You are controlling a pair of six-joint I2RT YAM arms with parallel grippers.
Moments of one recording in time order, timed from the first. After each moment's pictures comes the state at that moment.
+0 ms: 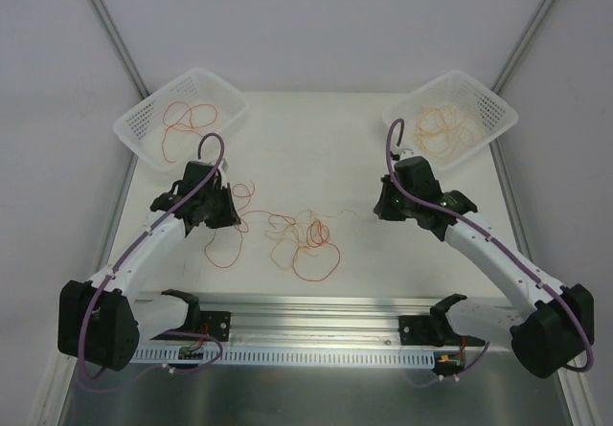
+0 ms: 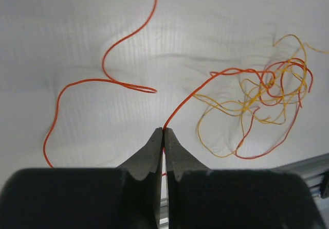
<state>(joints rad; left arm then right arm) -0.24 1.12 0.74 -0.60 0.14 -0.42 0.51 1.09 0.86 -0.60 0.04 0.47</state>
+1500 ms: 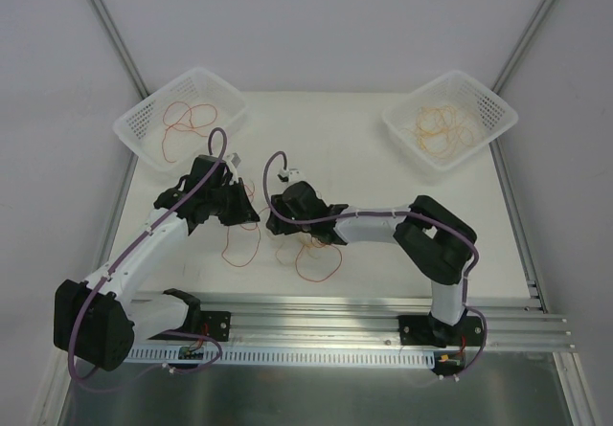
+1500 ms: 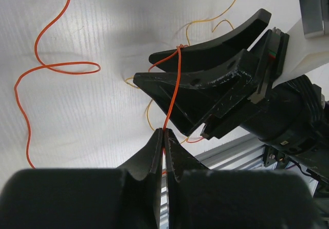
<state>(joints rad) -0.35 1.12 0.83 -0.60 0.28 -0.57 1.01 1.89 1.08 0.16 0.07 0.65</state>
